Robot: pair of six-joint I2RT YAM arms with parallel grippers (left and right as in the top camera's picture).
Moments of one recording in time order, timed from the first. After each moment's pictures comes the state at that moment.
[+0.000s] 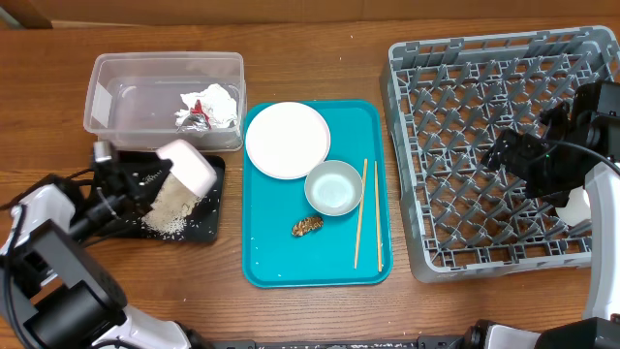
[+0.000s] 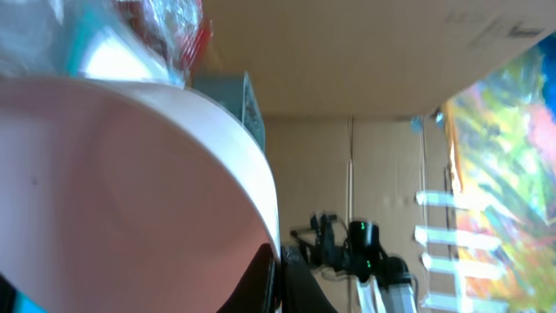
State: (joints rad) left arm 0.66 1.81 1.06 -1.19 1.52 0.36; right arm -0.28 1.46 1.38 -1.28 -0.25 0.20
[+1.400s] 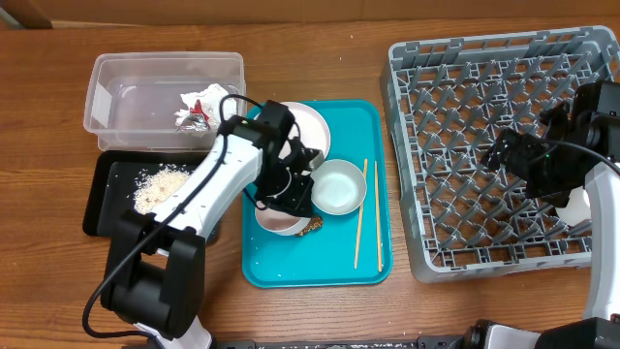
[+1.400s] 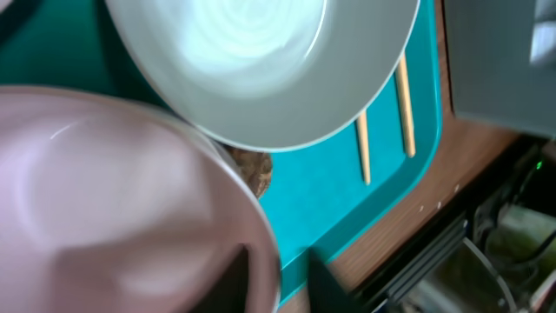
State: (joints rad) left arm -0.40 1.81 1.30 -1.08 0.50 0.04; right arm -0.28 1.46 1.38 -1.28 -0.25 0.20
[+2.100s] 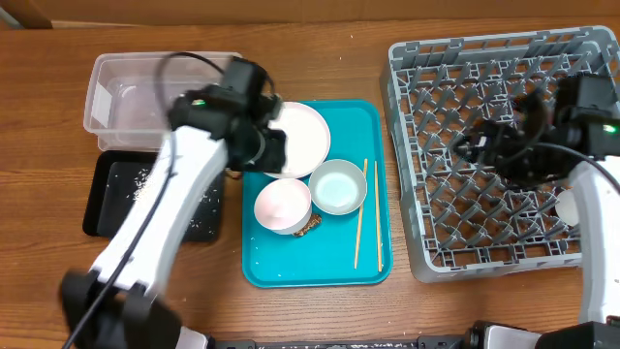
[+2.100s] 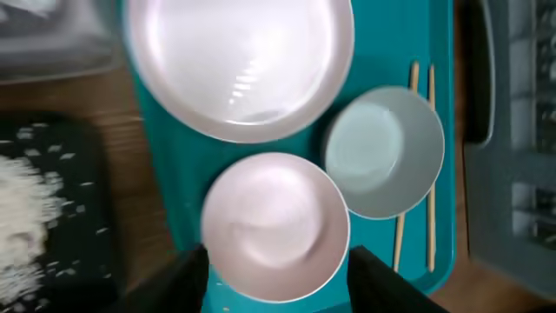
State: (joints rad) left arm -0.29 1.63 1.53 -1.17 0.18 -0.23; right arm -0.15 1.46 1.38 -1.19 -0.43 0.15
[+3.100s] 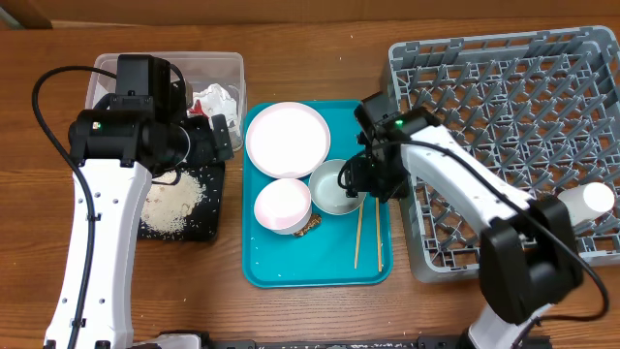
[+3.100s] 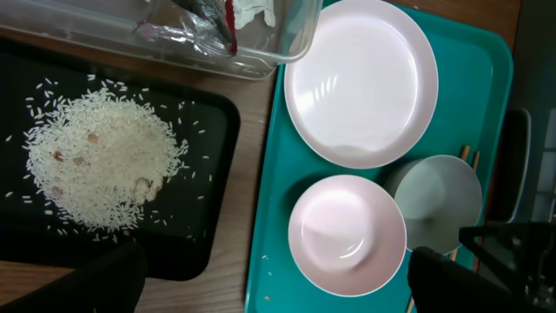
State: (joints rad) left arm -0.04 1.47 1.54 -1.24 0.13 -0.29; right arm 0.47 1.87 1.38 -1.04 -0.21 0.43
